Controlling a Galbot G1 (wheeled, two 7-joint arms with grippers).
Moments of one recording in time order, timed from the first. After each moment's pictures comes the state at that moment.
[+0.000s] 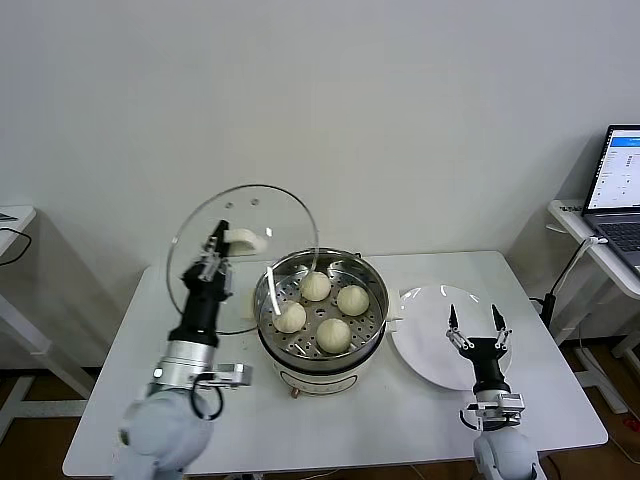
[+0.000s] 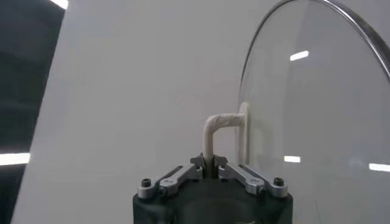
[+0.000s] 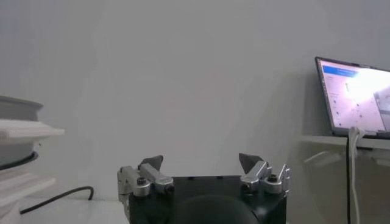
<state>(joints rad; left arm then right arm) 1.23 -1.30 -0.29 -2.19 1.22 0.24 -0.02 -1.27 1.25 0.54 1.49 0.21 0.46 0.10</state>
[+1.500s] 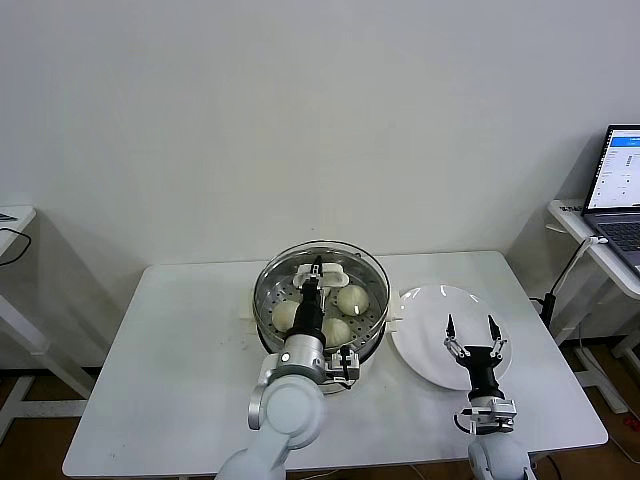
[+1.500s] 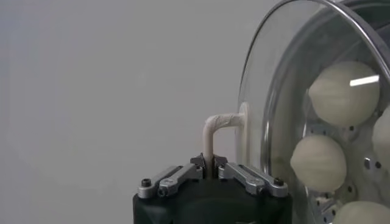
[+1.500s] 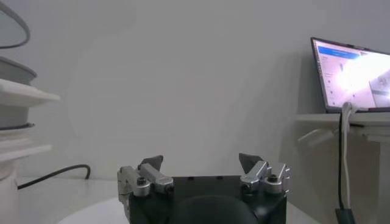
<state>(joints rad) 1.04 -1.52 0.05 -1.92 1.61 0.47 0.33 -1.24 1.28 0.55 1.39 0.19 0.49 0.09</state>
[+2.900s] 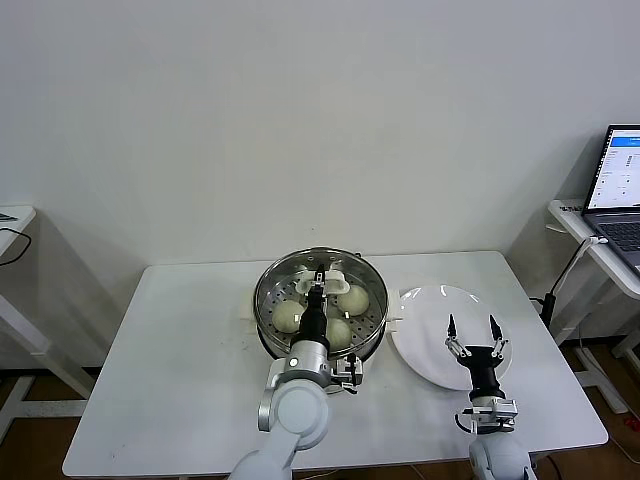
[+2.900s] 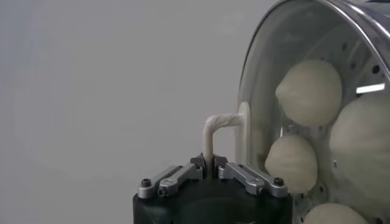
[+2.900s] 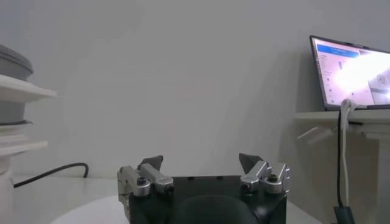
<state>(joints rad) 1.07 -1.56 0.02 -1.83 1.68 0.43 0.27 -1.24 1.28 0.55 1.38 0.19 0.50 0.09</state>
